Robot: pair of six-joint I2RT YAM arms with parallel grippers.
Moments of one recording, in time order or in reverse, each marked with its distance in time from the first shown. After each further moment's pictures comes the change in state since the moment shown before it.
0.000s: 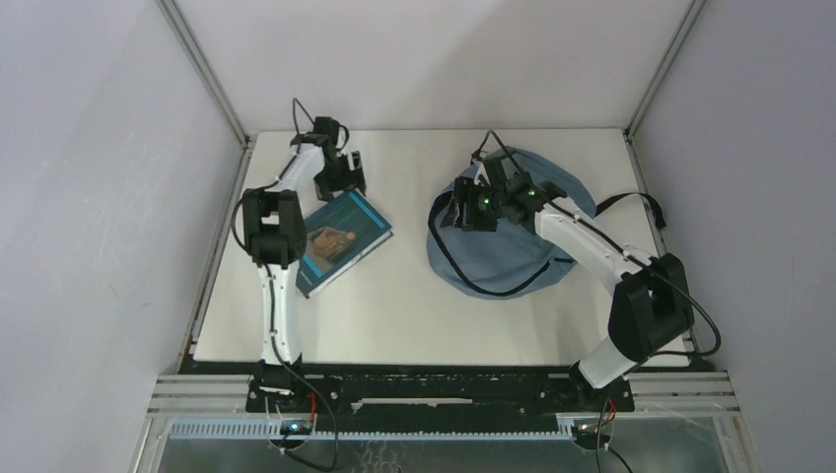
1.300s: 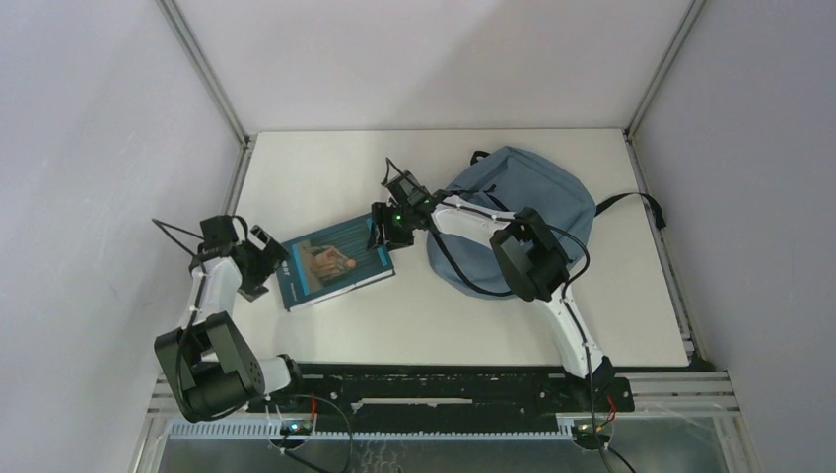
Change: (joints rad) left arm 0.473 -1.183 -1.378 0.306 0.106 -0.190; right arm 0.237 0.753 0.538 0.111 -0.050 0.074
